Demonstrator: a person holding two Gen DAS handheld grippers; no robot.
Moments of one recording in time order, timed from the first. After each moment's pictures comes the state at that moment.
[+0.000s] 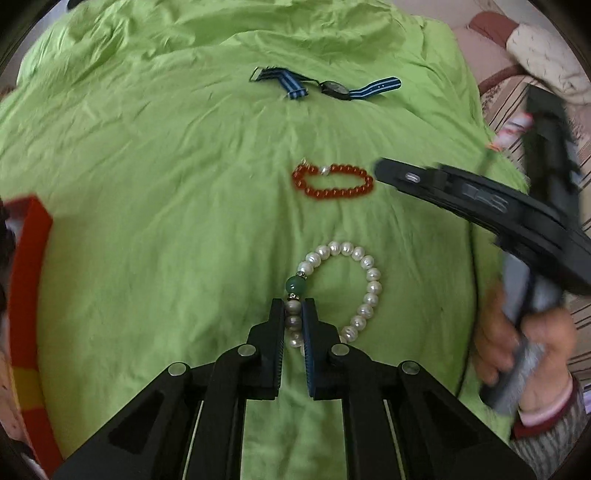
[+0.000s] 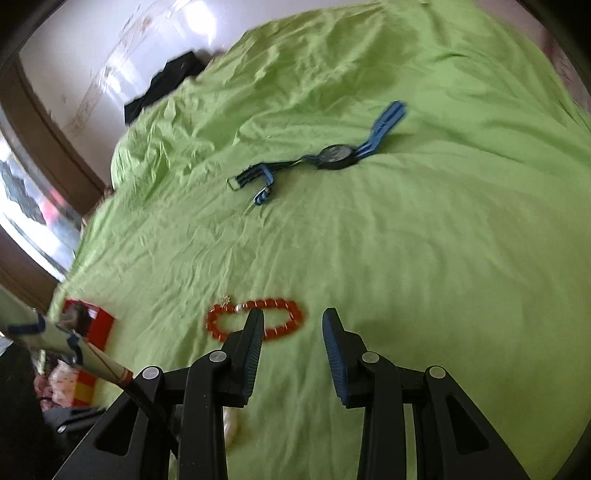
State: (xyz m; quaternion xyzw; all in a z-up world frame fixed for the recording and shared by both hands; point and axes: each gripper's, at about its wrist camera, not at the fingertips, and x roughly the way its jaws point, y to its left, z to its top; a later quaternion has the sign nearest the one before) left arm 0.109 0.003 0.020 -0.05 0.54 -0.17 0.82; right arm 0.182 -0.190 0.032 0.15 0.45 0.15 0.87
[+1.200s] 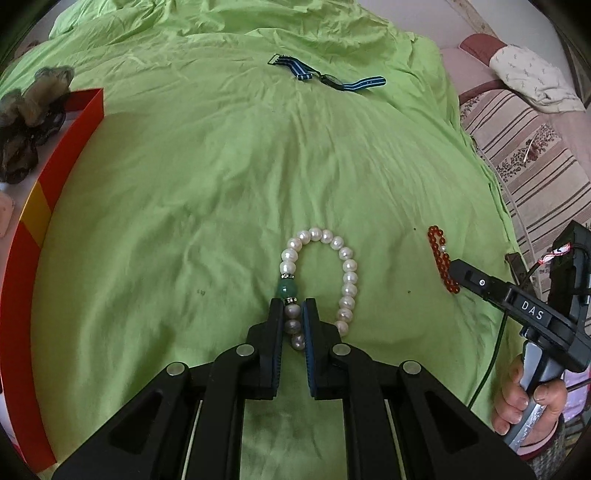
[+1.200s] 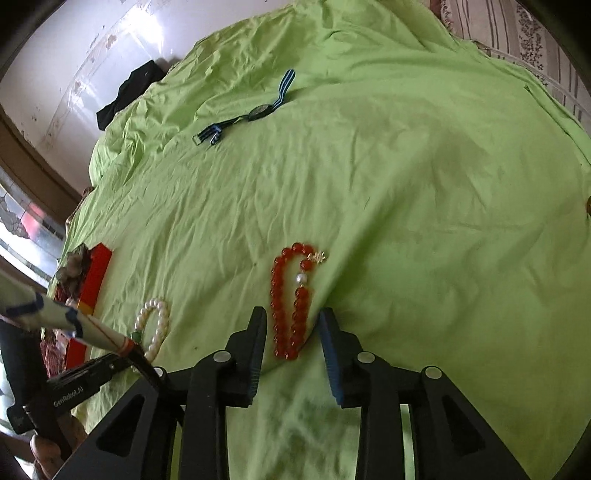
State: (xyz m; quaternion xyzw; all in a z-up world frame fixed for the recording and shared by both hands) left arm 0.021 0.035 0.017 -0.10 0.52 -0.18 0.83; right arm 0.005 -0.236 0.032 0.20 0.47 0.06 0.86
